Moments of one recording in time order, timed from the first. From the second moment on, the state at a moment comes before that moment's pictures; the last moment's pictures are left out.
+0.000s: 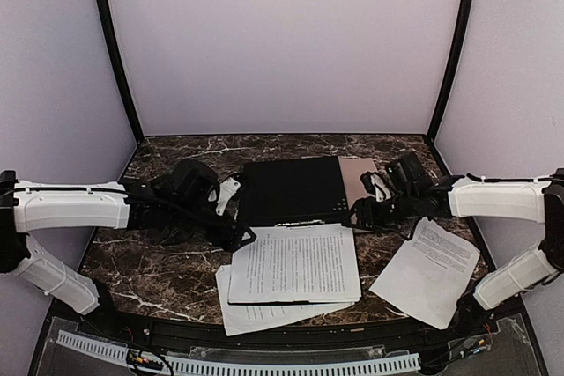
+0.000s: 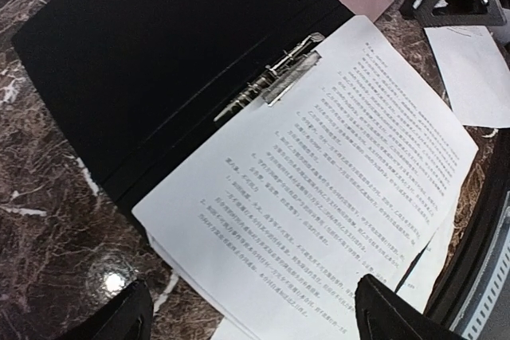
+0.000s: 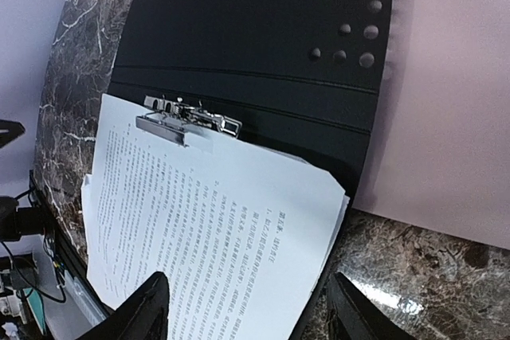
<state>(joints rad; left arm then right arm) -0.87 1.35 0.88 -0.36 0.04 -0.18 0.59 1.37 0.73 -0.25 -0.36 0.56</state>
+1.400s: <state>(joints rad) -1.06 1.78 0.91 0.02 0.30 -0.38 0.60 1.81 1.03 -0.18 -0.54 0.42</state>
